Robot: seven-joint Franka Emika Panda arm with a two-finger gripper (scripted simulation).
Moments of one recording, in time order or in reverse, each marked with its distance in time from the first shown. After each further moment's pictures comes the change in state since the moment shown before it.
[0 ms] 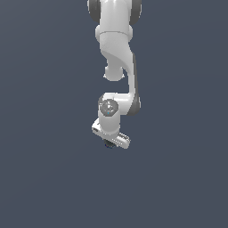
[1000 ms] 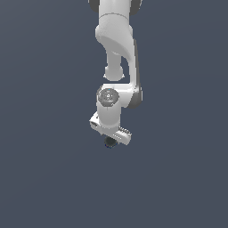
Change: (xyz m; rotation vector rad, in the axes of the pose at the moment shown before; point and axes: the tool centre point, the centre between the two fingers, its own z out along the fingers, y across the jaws) arm 0.000 0.000 -0.050 0.000 0.000 -0.005
